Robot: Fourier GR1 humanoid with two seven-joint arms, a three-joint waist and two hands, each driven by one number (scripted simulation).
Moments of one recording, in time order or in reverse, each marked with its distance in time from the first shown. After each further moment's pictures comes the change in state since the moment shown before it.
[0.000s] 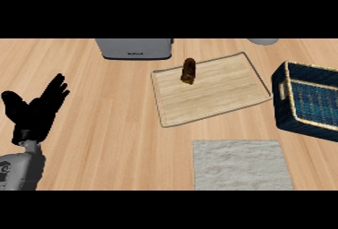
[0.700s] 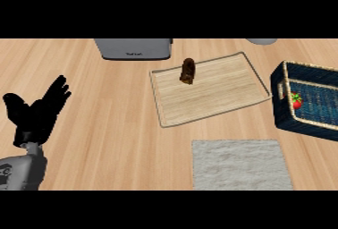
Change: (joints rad) left arm 0.016 -0.018 -0.002 -0.025 -0.011 -0.002 0.010; right arm -0.068 -0.093 -0.109 0.226 -0.190 -0.101 -0.111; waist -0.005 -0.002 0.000
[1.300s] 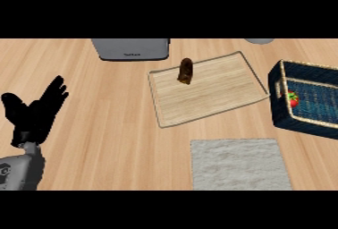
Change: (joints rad) left arm -0.003 0.007 0.015 0.020 0.000 -0.003 -0.006; right arm 0.079 -0.274 -0.367 0.266 -0.354 0.201 0.013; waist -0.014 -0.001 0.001
